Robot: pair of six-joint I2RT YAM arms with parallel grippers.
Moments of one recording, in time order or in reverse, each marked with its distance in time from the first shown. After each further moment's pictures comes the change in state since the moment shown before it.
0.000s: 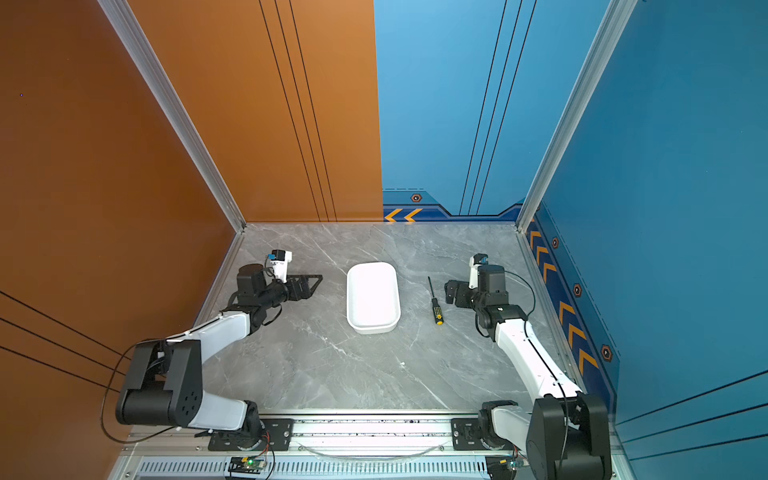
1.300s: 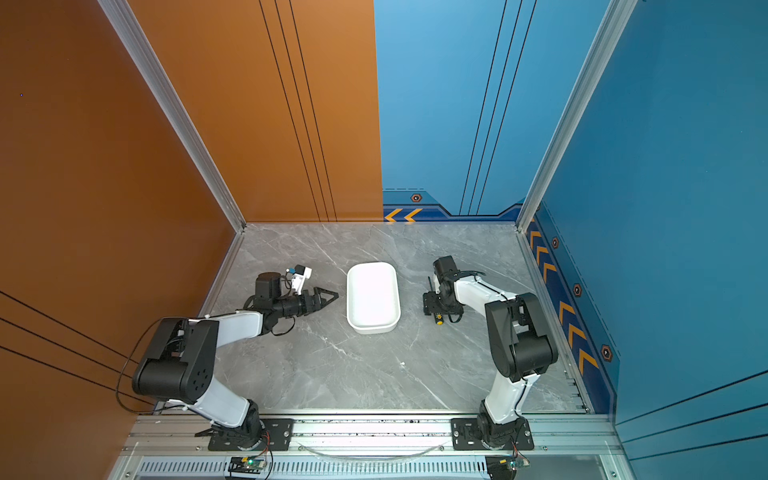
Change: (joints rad) left arm -0.065 0.142 -0.029 -0.005 0.234 -0.204; right arm 0.165 0.568 0.316 -0.284 0.056 -0.005
